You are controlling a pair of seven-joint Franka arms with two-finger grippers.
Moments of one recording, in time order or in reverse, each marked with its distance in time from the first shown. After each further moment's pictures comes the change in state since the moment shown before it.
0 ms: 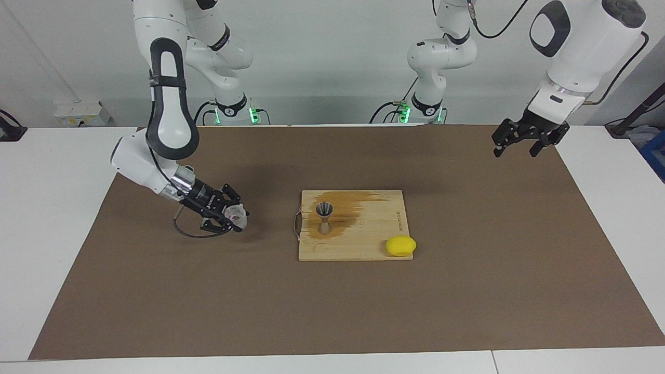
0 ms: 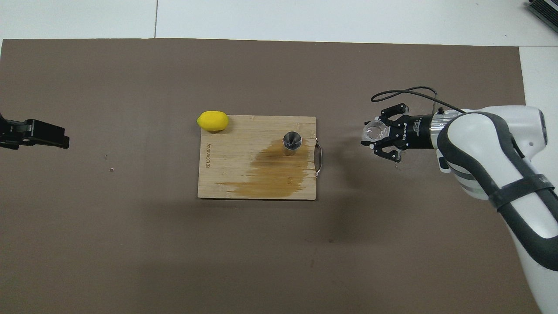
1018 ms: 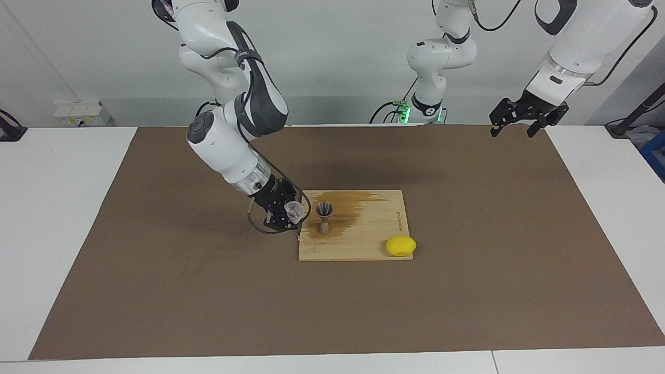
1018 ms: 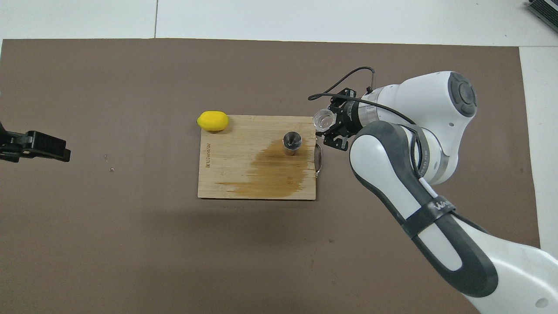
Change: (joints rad) left arm -0.001 -0.018 -0.007 0.007 -0.005 -0.084 0.000; right arm 0.243 0.079 0.000 0.221 -0.387 0.043 0.463
